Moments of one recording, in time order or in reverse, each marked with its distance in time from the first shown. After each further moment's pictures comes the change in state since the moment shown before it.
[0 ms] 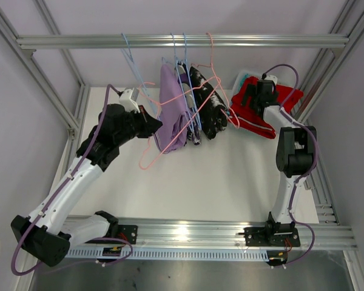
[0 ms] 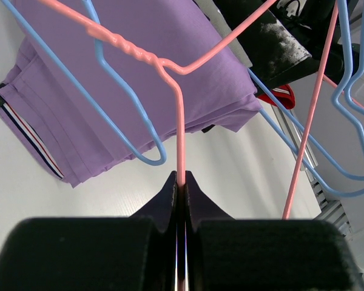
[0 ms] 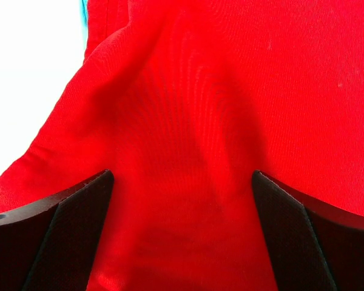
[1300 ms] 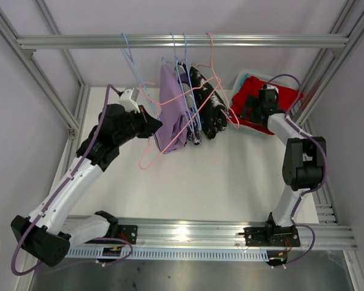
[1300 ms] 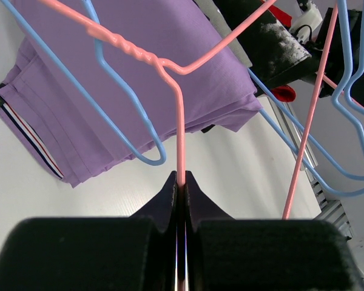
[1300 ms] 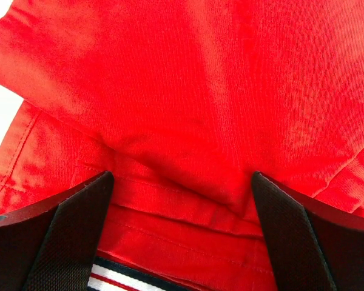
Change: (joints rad) left arm 0.000 0.000 0.000 0.000 0.001 0.000; right arm 0.010 -0.207 -0.217 -0.130 -0.084 0.047
